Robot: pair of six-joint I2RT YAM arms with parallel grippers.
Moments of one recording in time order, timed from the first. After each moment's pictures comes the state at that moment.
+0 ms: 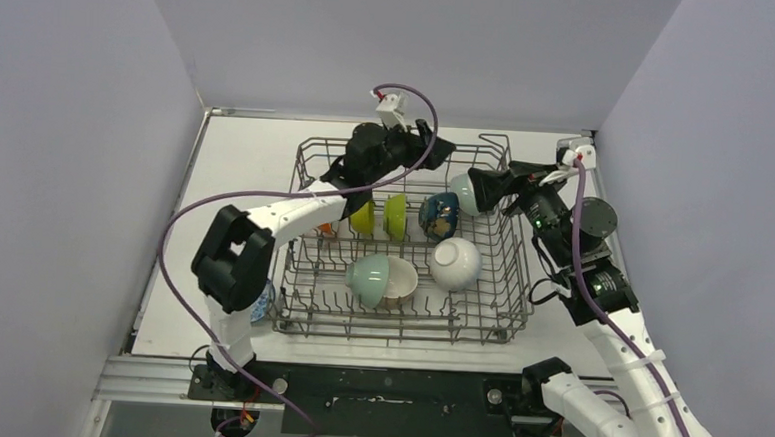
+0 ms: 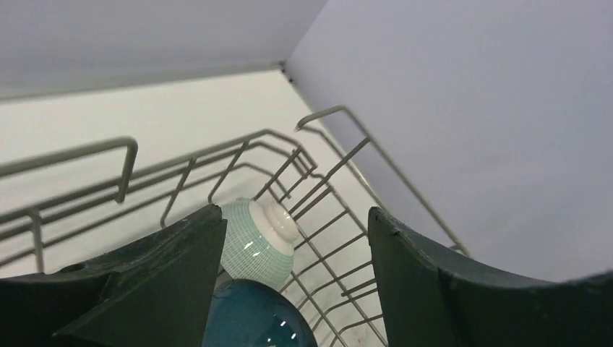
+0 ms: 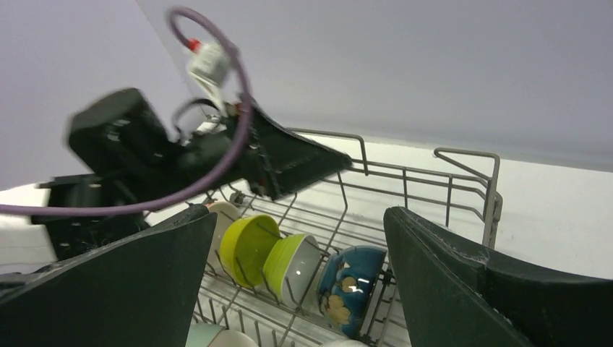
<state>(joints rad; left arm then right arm) -0.65 1.96 1.47 0.44 0.16 -0.66 0.38 0.82 0.95 -0.02 -0.09 0.27</state>
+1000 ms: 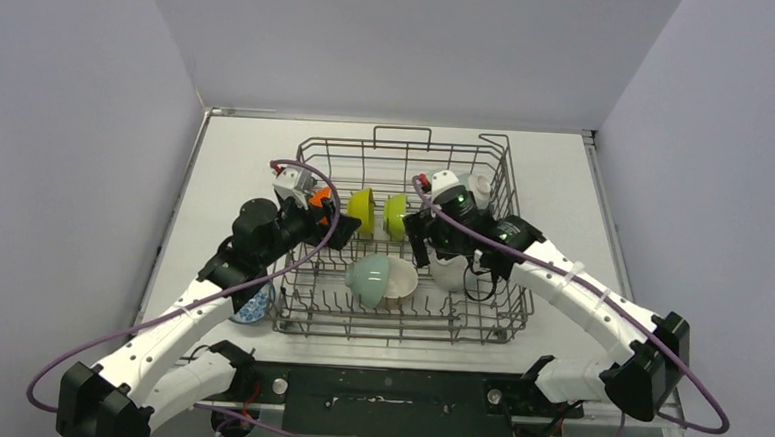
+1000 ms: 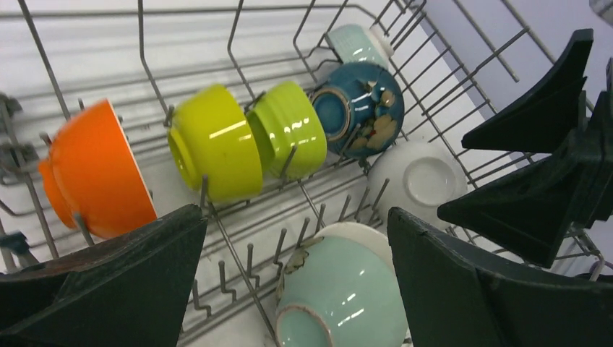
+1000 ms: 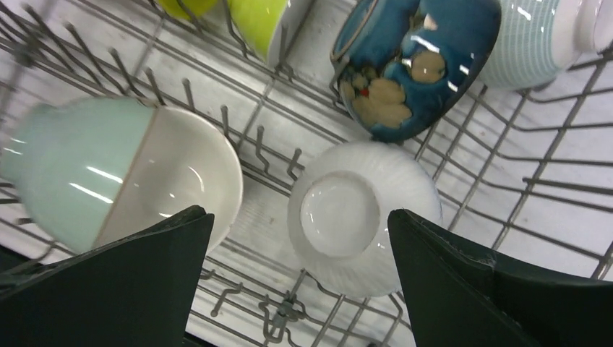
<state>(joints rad) -0.50 0.92 0.68 0.07 0.15 -0.41 0.75 1.28 1.18 -0.69 0.14 0.19</state>
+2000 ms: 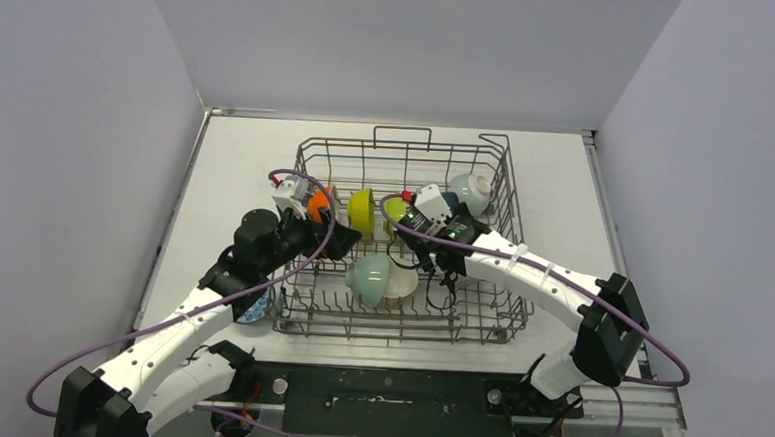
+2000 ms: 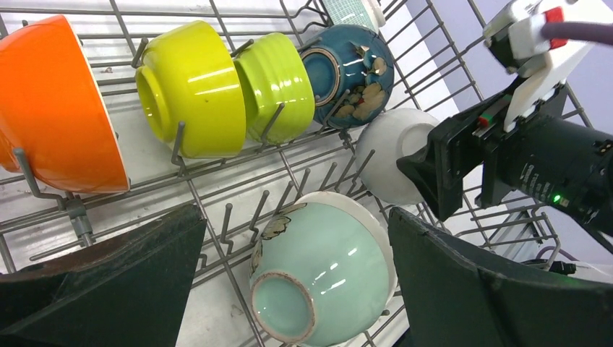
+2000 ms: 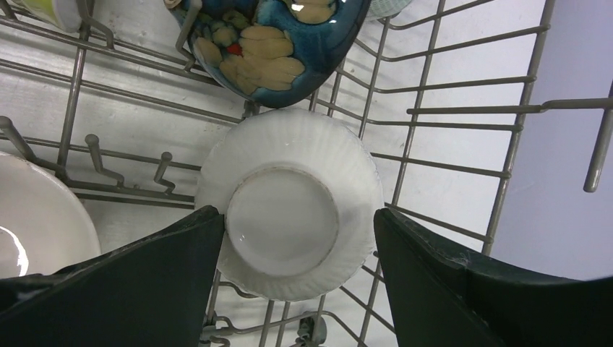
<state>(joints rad) -0.50 0.89 0.58 0.06 0.19 -0.57 0.92 1.53 1.23 -0.91 0.73 0.33</state>
